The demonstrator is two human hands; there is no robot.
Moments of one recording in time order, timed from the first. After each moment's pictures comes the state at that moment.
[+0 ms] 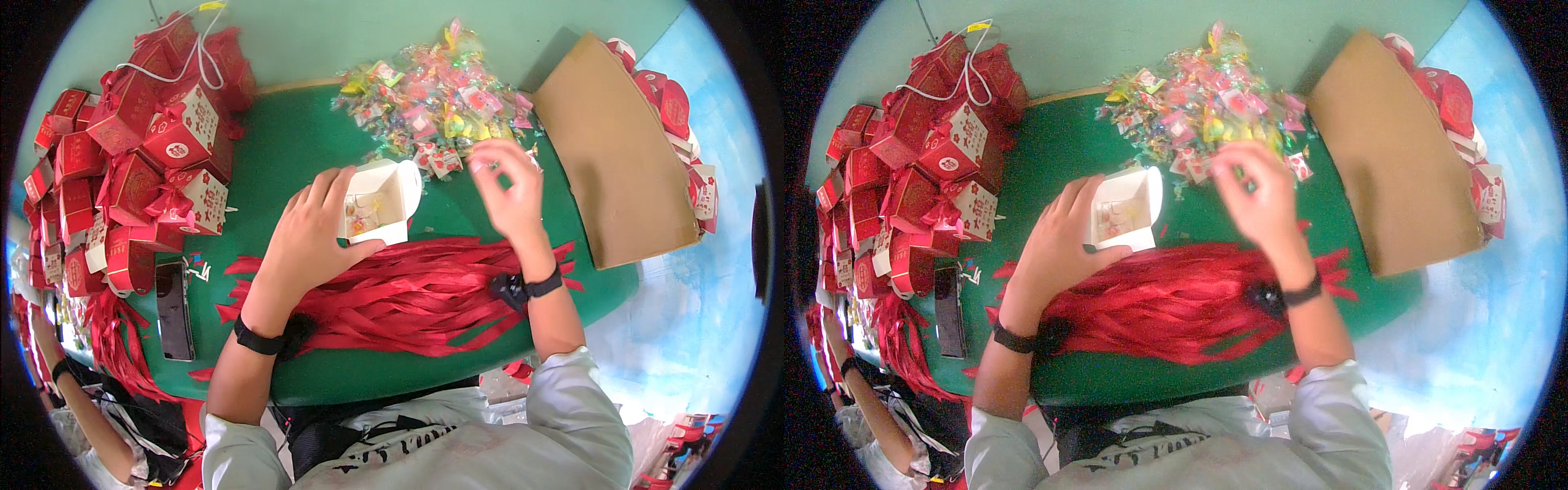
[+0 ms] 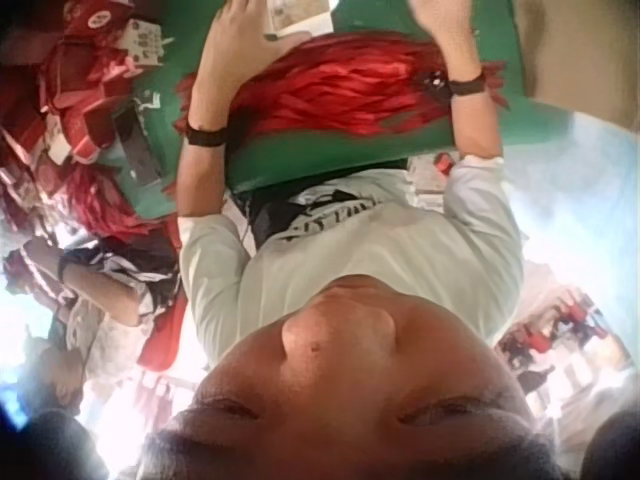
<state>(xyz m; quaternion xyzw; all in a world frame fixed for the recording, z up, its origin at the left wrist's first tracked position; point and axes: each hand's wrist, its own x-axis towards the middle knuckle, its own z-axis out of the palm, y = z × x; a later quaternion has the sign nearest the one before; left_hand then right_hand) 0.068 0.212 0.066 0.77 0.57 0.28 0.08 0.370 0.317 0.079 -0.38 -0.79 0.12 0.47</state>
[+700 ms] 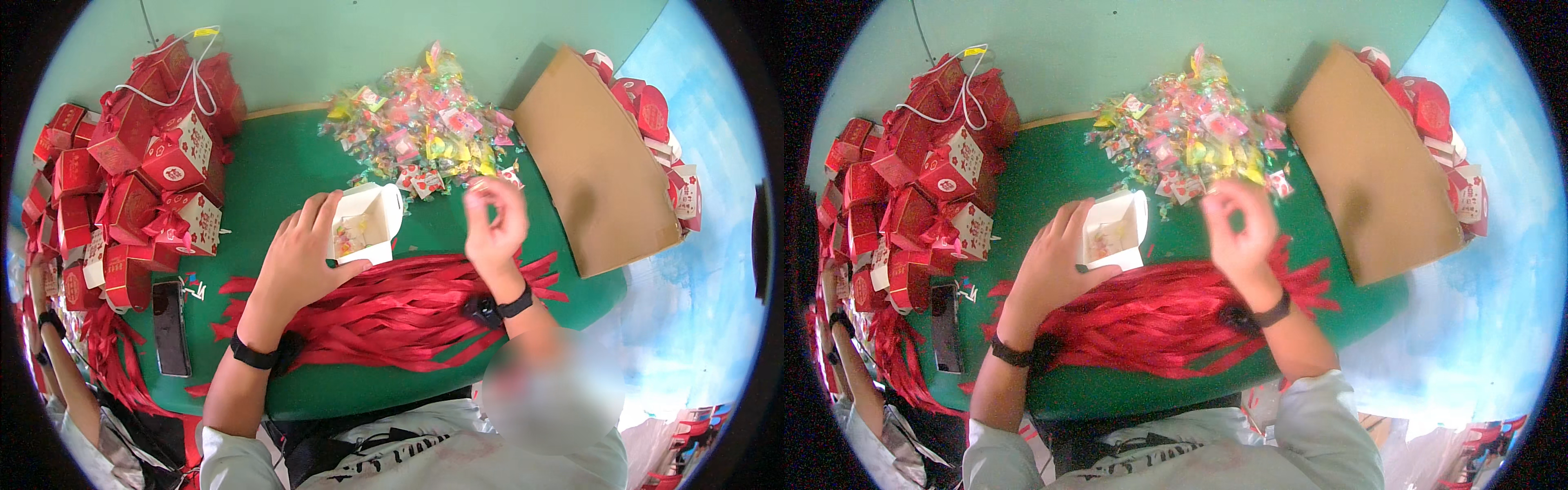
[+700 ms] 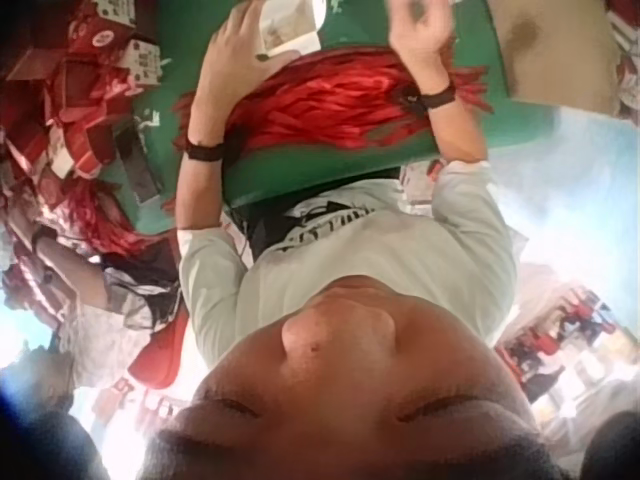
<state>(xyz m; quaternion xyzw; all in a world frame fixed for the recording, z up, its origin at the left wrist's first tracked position) 0.072 0.212 0.071 0.77 0.56 0.28 0.09 0.369 0.303 0.049 -0.29 -0.70 0.06 0.65</state>
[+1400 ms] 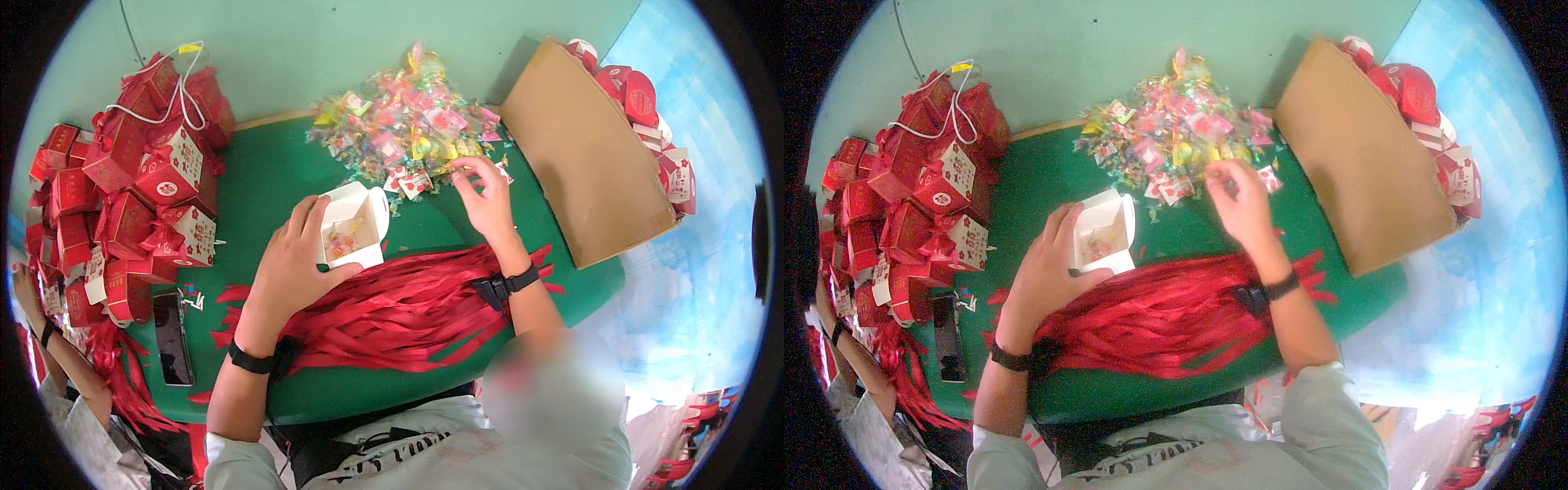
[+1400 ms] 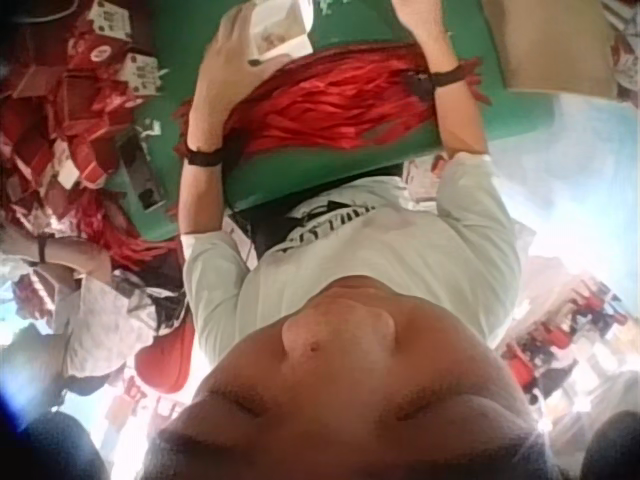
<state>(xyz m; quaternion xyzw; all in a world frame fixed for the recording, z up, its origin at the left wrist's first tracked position) 0.071 0.212 0.068 0.77 0.57 0.29 0.11 0.407 0.350 0.042 -0.48 -0.72 0.19 0.45</state>
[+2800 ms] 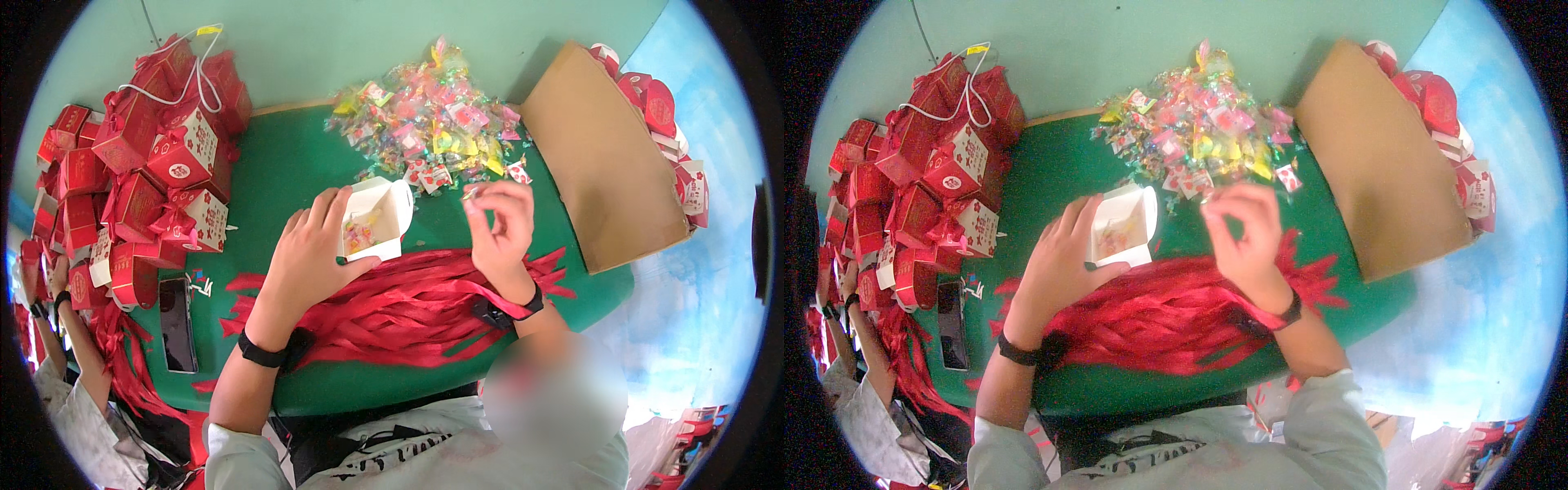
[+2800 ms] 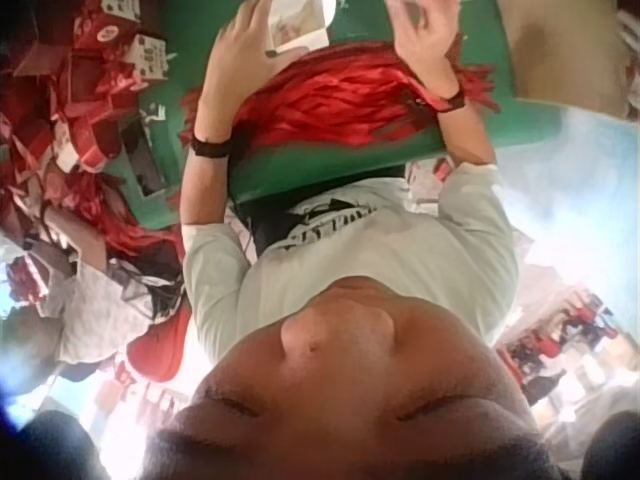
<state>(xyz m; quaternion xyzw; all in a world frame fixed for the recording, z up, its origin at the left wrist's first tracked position) 0.076 0.208 0.070 0.78 0.56 0.27 0.05 0.367 0.288 0.047 -0.25 -0.74 0.08 0.62</state>
